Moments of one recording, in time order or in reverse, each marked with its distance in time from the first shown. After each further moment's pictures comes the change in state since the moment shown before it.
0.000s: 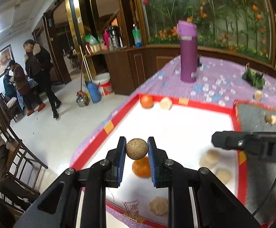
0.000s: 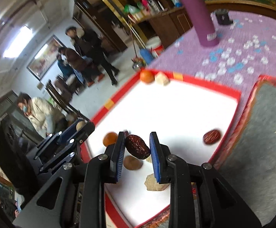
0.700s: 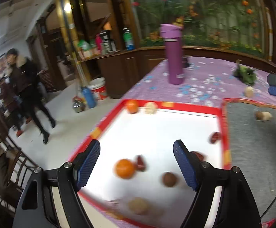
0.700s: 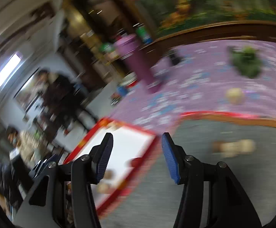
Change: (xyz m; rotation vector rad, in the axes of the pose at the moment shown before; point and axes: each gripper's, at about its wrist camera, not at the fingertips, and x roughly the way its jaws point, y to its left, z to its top) left arm -0.026 -0.031 0.007 0.070 -0.037 -0.040; right arm -0.159 -0.103 0.007 0.119 -0.317 -0.150
